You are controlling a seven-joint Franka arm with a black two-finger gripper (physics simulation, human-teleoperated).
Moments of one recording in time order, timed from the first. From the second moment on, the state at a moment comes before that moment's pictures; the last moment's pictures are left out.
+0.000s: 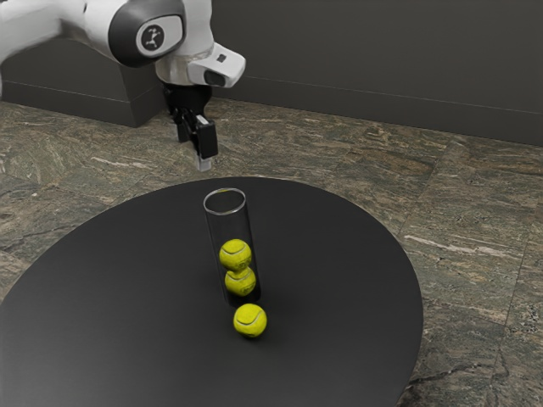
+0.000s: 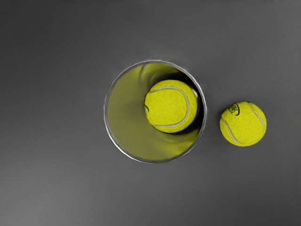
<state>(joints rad) -0.09 0.03 -0.12 -1.58 0.17 1.61 0.33</state>
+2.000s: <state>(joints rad) -0.09 0.12 -0.22 -2.40 -0.41 2.80 0.16</state>
